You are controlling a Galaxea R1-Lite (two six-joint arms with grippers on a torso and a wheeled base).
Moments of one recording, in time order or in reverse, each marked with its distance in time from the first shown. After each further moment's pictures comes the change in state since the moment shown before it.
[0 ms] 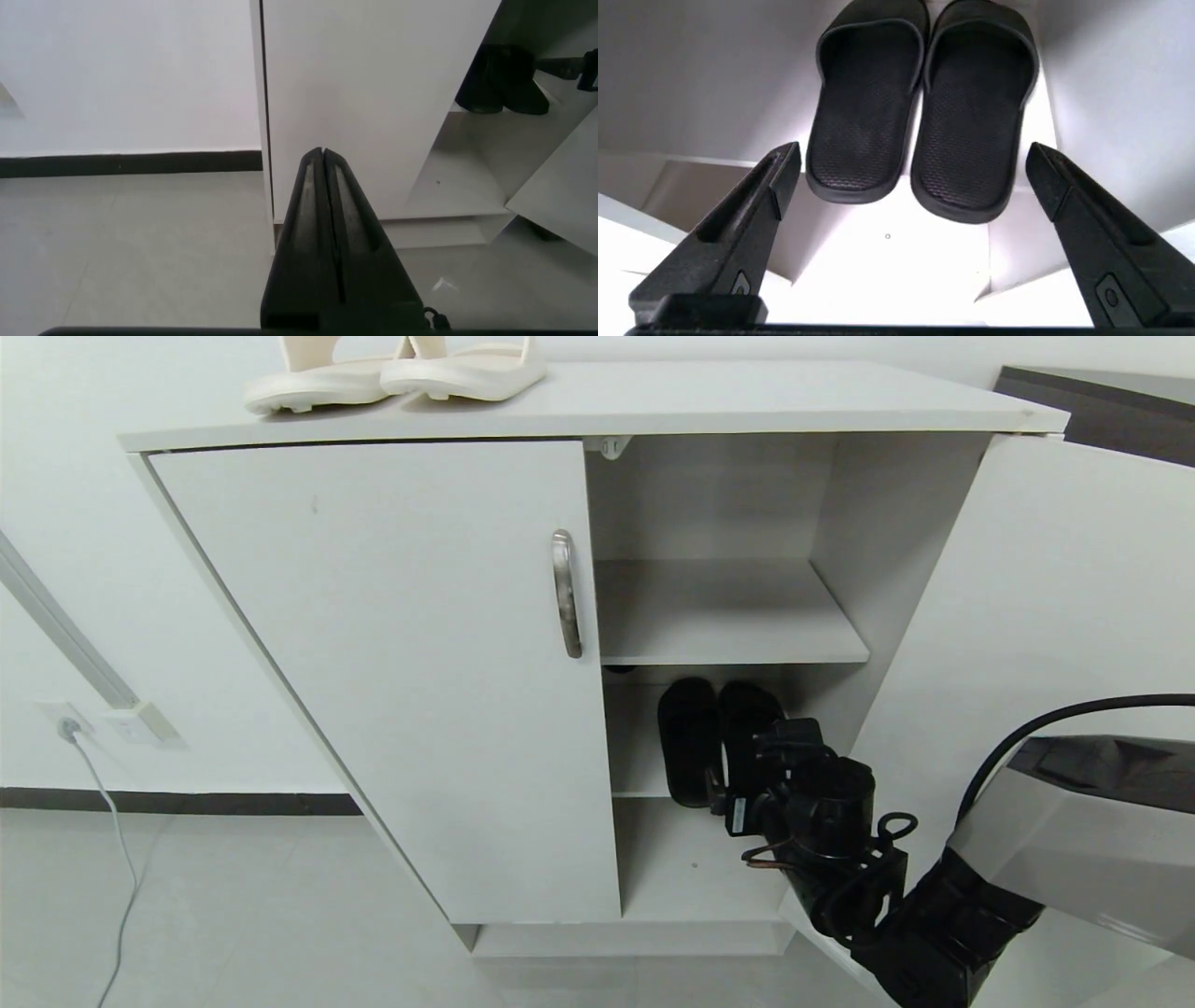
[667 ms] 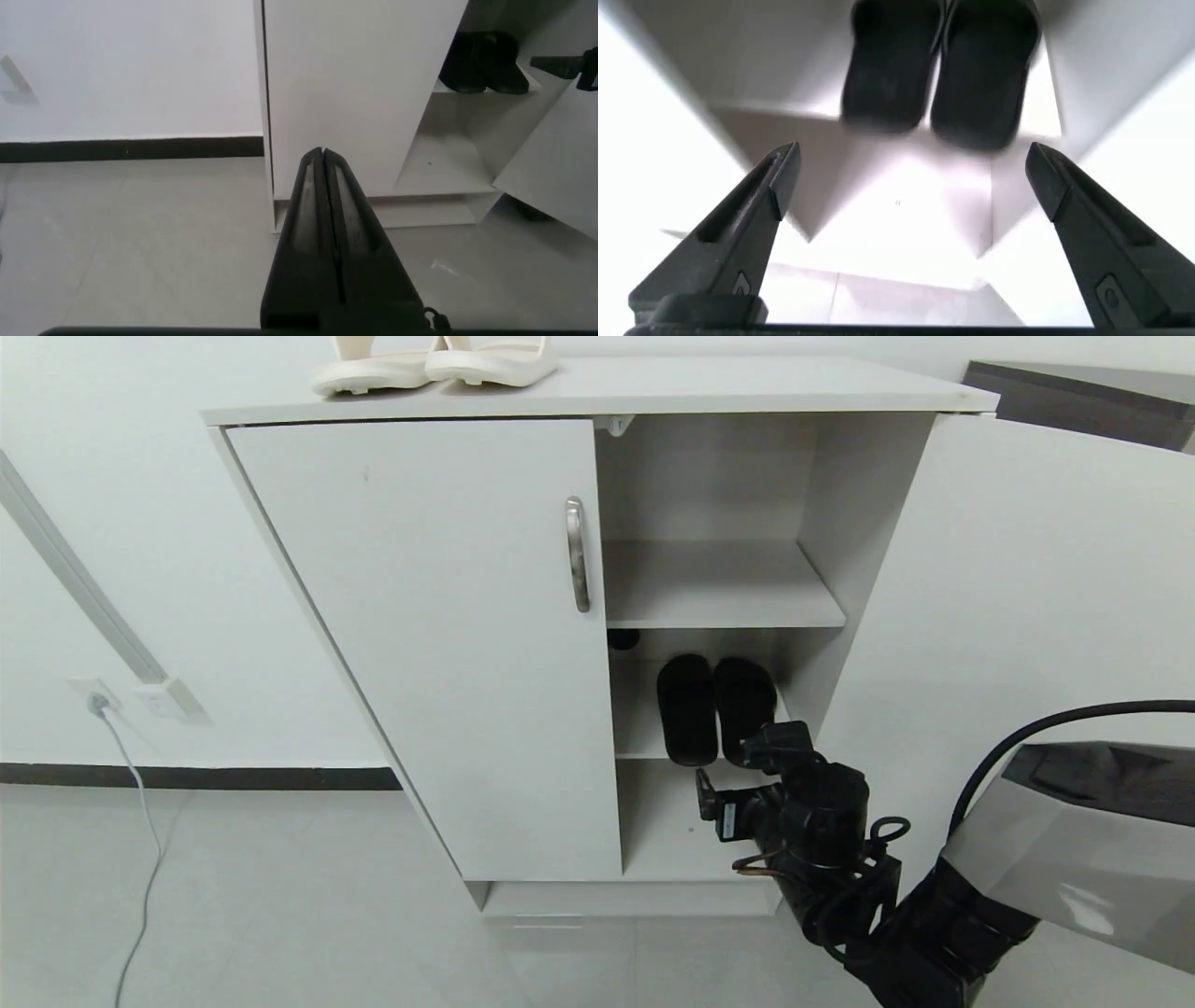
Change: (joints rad) left arm 0.000 0.000 0.000 0.000 0.001 -0.001; right arm 0.032 0.000 0.003 -0.022 -0.013 -0.034
